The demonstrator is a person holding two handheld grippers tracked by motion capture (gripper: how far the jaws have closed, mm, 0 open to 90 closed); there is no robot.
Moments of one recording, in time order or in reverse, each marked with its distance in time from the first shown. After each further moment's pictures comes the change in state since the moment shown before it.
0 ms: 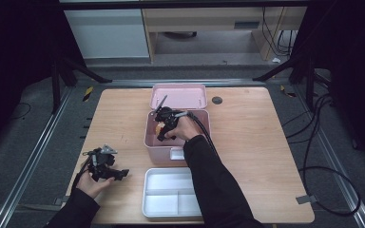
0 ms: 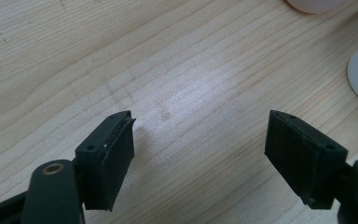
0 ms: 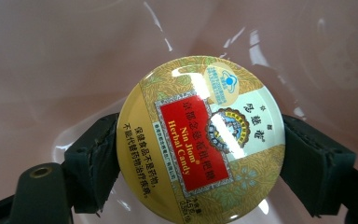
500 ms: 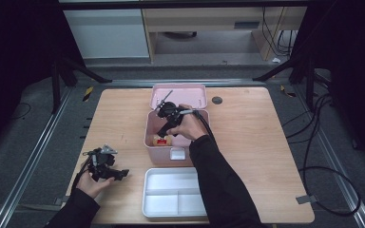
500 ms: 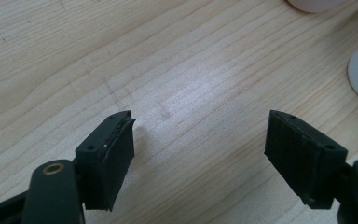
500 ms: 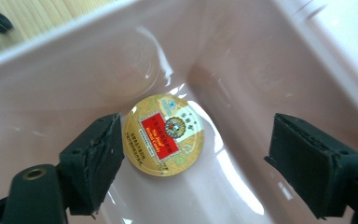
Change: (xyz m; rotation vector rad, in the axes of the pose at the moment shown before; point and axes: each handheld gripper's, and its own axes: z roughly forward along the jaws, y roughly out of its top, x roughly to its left) left arm 0.000 0.000 0.000 -0.003 -0.001 -0.002; right arm 0.003 -0.003 -0.045 -0.121 -0.022 0.024
